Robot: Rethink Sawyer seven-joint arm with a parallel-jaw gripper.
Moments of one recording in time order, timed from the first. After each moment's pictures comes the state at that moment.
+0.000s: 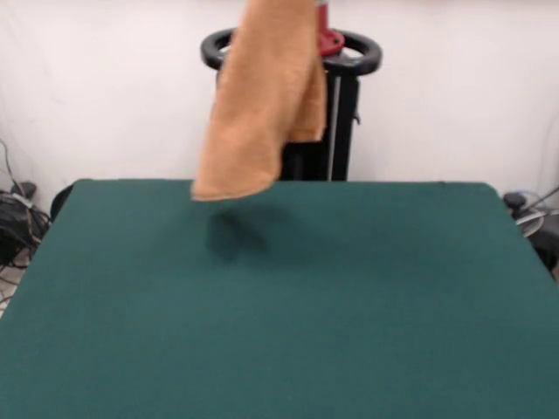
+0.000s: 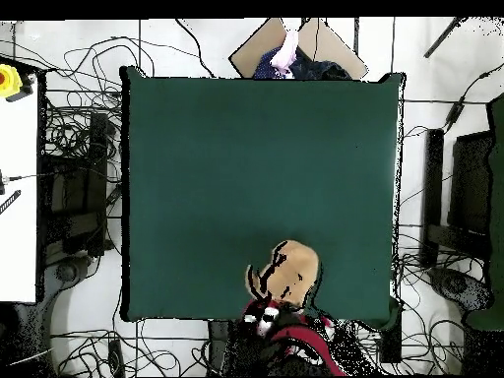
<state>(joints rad) -0.19 -1.46 -0.30 2.00 -0.03 0.97 1.52</state>
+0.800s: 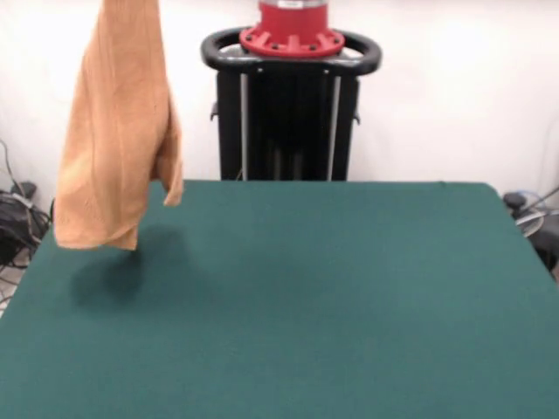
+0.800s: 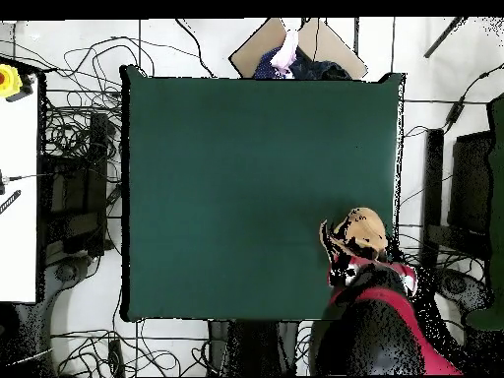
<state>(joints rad) -0.49 -1.33 -0.15 2.05 -0.03 0.43 1.18</state>
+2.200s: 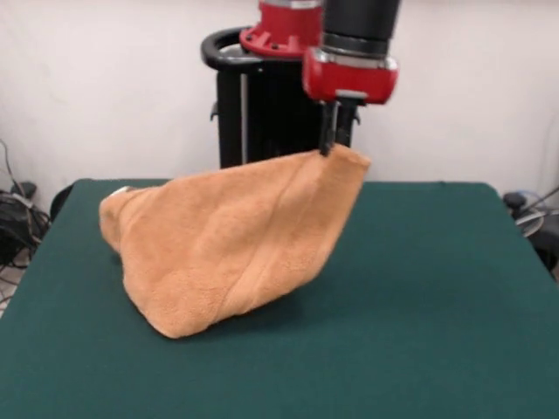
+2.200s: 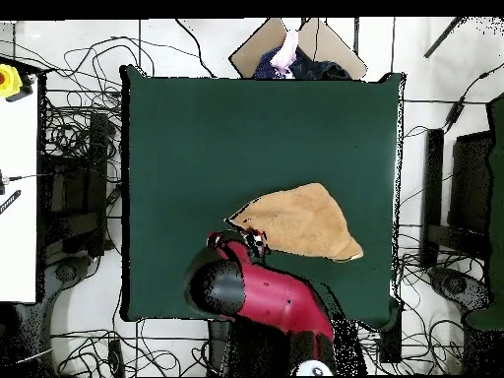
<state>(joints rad) -0.10 -0.93 -0.12 2.11 0.08 0.19 1.35</state>
